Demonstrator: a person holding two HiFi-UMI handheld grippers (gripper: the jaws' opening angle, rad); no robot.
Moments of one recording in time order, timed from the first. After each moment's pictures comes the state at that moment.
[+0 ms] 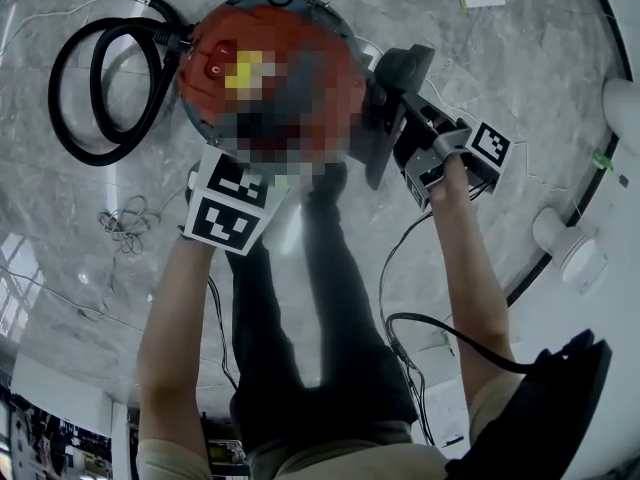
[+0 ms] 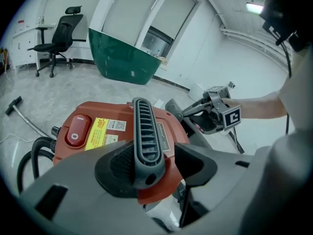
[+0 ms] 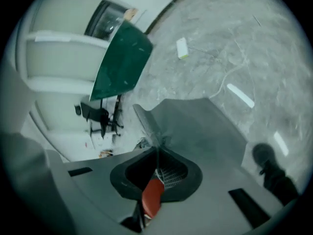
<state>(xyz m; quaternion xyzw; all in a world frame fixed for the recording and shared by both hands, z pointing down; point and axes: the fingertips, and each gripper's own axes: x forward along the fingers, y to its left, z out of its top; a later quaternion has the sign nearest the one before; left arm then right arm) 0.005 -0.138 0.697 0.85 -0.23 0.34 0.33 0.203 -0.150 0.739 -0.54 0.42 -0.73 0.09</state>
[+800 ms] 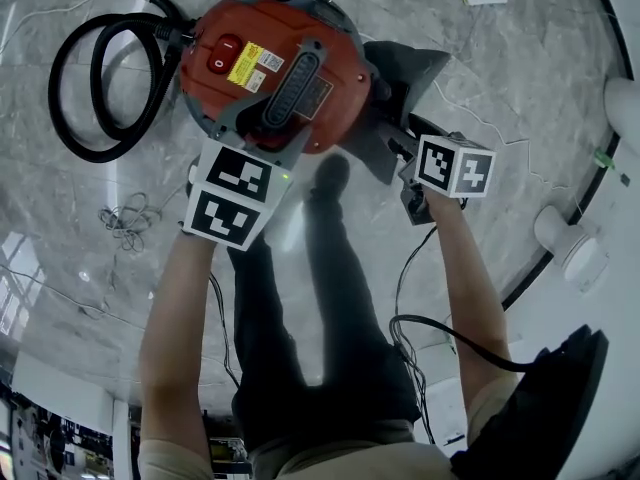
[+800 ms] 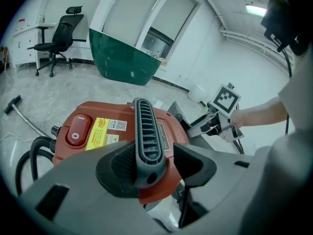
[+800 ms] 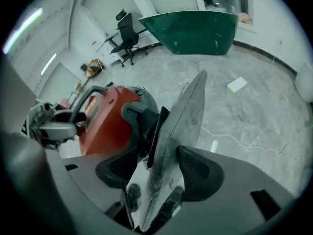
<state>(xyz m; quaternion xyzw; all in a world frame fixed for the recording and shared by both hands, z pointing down) 0.005 -0.138 0.696 0.86 -0.23 0.33 0.33 0.177 -0.107 0.751 -0.49 0.62 -0.52 -0.33</state>
